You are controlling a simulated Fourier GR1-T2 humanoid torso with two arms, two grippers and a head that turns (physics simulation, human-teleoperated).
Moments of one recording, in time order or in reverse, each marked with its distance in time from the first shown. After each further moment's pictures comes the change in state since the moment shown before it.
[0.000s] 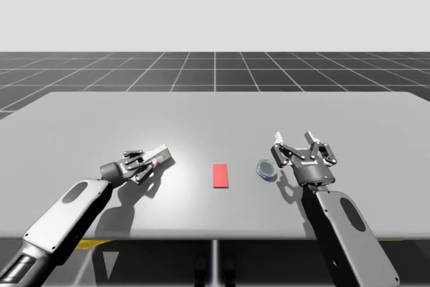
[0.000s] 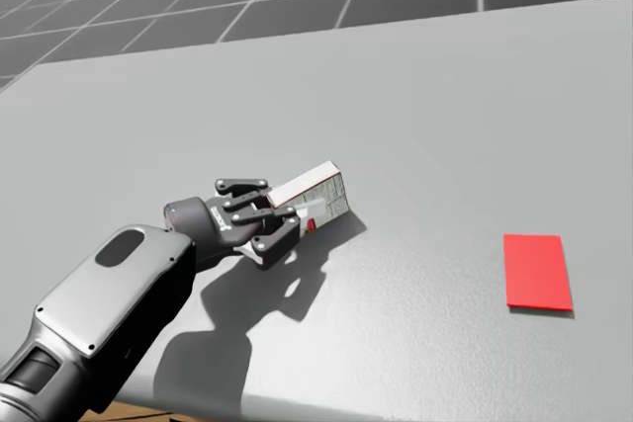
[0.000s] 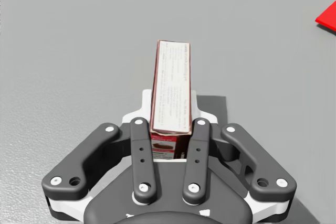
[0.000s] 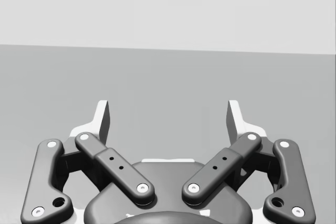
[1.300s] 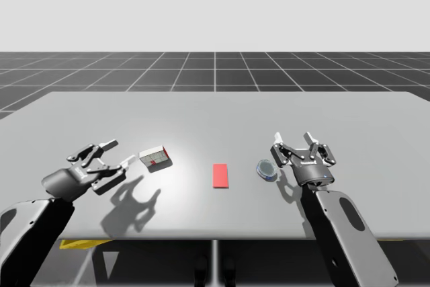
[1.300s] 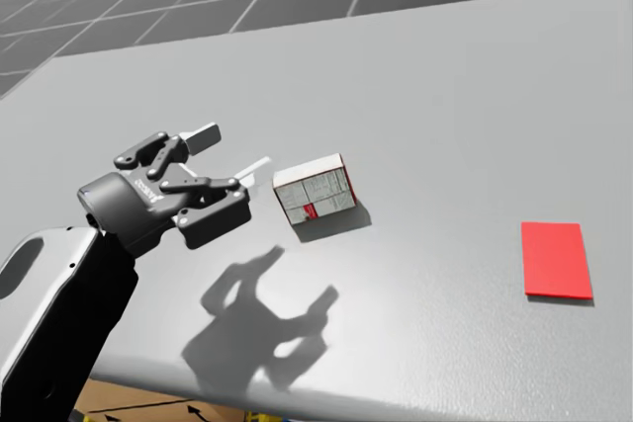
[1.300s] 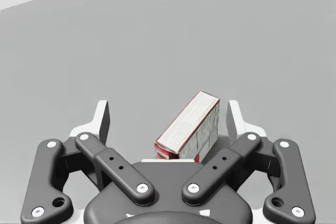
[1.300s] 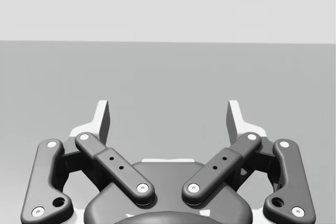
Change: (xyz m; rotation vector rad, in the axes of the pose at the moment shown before) left arm 0.048 -0.019 0.074 0.238 -0.146 0.003; right arm -0.001 0.001 -0.001 -0.010 0.025 -0.018
